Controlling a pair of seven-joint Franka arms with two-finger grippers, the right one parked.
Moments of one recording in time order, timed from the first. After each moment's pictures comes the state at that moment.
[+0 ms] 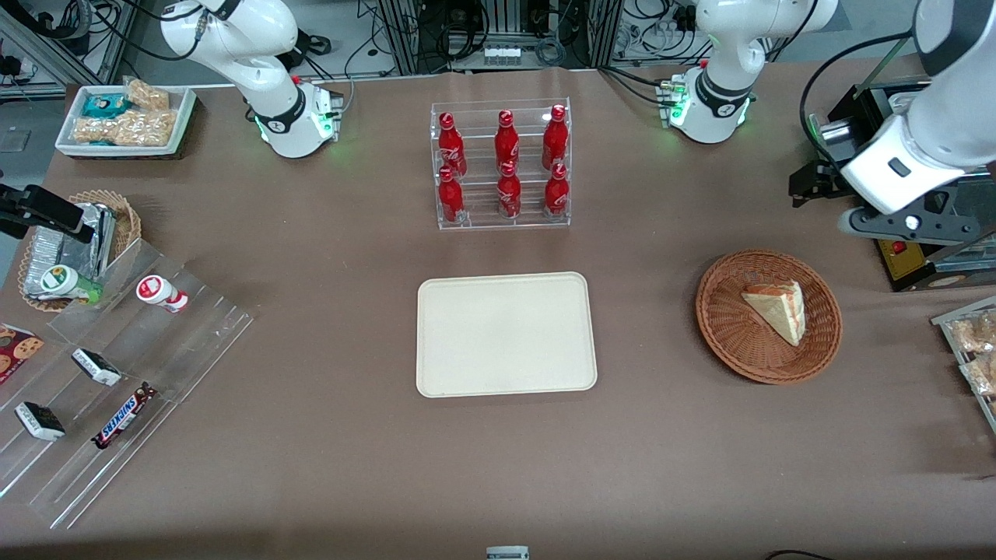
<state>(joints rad) 0.05 0.01 -0.16 -1.59 0.05 1.39 0.02</state>
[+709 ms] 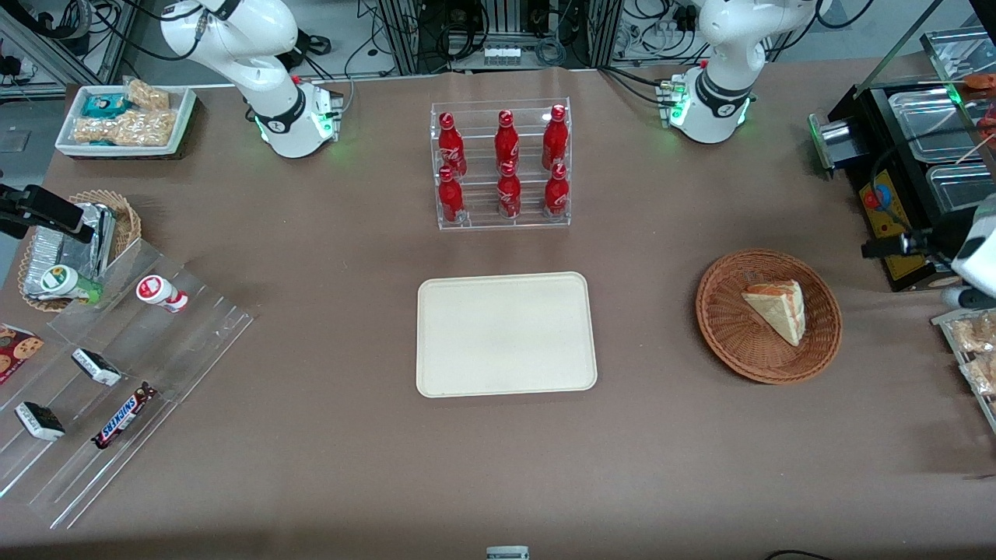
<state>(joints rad) 0.30 0.18 -0.15 -1.67 0.05 1.56 0.02</state>
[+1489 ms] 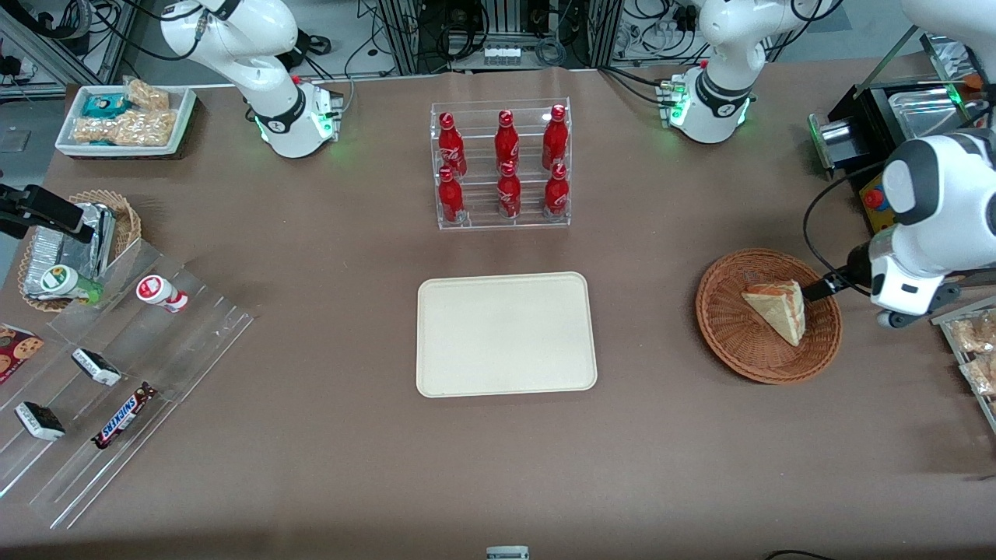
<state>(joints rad) 0.30 0.11 -0.18 -2.13 -0.01 2.10 -0.37</state>
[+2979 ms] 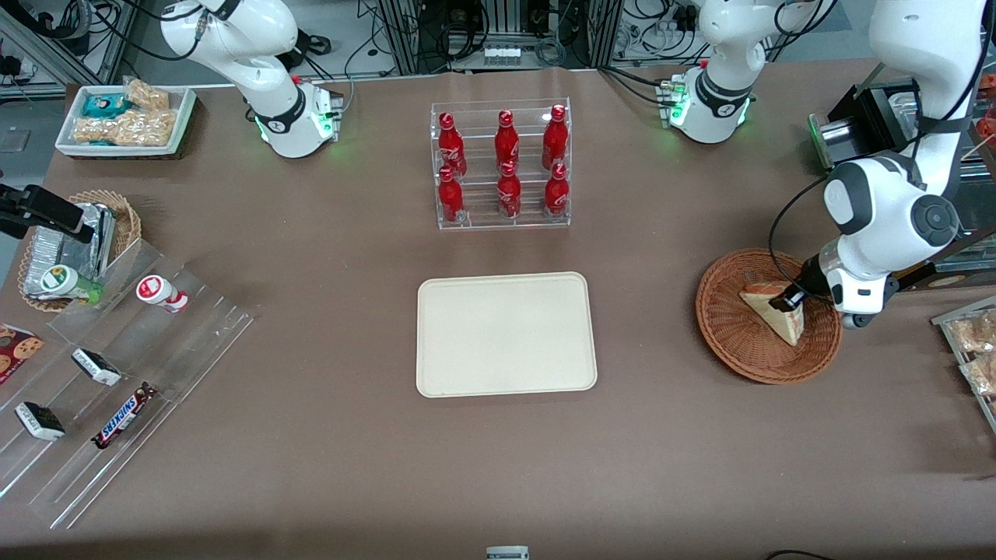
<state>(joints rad) 0.28 0.18 -0.18 -2.26 -0.09 2.35 -0.55</state>
